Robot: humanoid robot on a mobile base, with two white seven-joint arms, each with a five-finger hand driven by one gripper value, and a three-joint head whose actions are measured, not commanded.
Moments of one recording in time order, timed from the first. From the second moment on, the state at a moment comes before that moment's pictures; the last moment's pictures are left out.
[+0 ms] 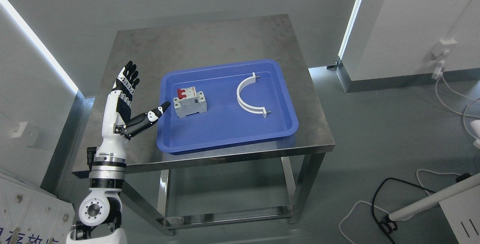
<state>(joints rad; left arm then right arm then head) -0.28 0.02 0.15 -1.67 0.00 -0.14 -0.18 0.04 0.00 -0.04 -0.16 -0.04 0.05 0.00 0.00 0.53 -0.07</state>
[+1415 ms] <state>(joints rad) -0.51 0.19 0.01 -1.67 -0.30 0.15 -0.64 0.05 0.00 -0.04 -0.16 -0.04 0.05 -0.01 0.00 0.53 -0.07</state>
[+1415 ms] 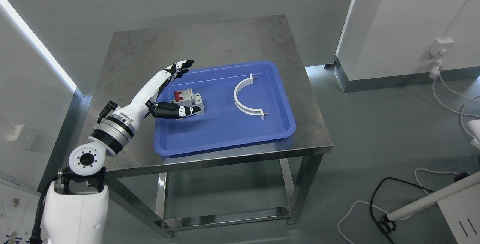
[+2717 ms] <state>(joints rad) -0.54 0.20 -0.03 -1.61 -0.53 0.14 -0.72 0.04 0.00 -0.04 -0.16 -0.04 0.05 0.00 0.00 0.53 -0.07</state>
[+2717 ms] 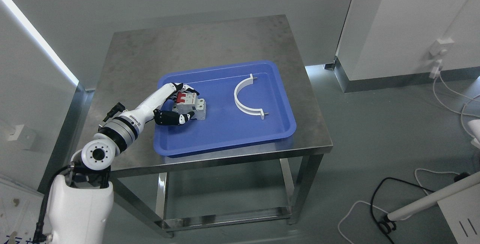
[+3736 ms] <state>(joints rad) -0.45 0.04 0.19 -1.64 -0.32 -0.36 -0.27 0.04 0.00 -0.04 -0.16 -0.04 0.05 0.00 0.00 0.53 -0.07</state>
